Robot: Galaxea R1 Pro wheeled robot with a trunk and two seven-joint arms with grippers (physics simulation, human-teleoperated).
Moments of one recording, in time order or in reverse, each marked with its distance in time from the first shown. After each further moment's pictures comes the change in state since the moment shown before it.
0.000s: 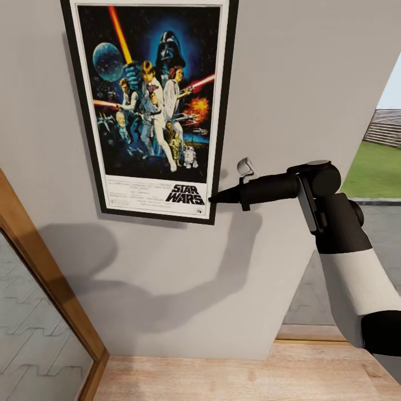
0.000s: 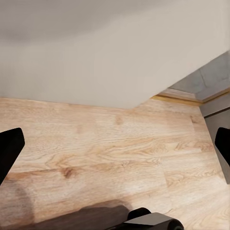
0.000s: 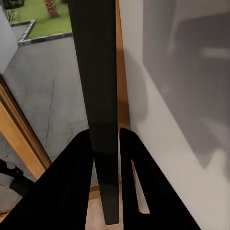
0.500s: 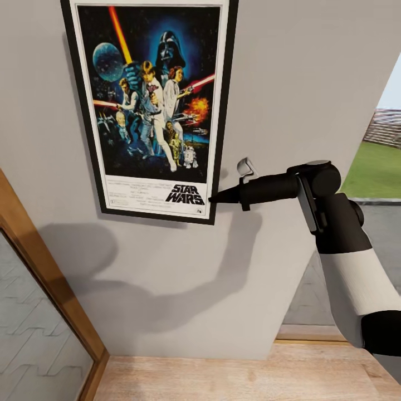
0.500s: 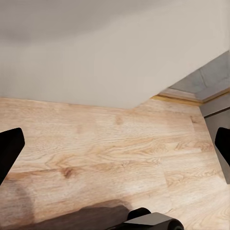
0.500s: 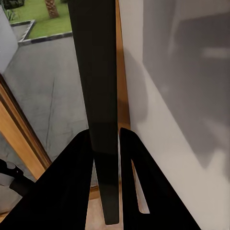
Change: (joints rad) left arm 0.000 0.000 0.000 0.000 -0.001 0.000 0.000; right arm 0.000 0.000 0.000 0.000 0.000 0.000 0.000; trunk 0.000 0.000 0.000
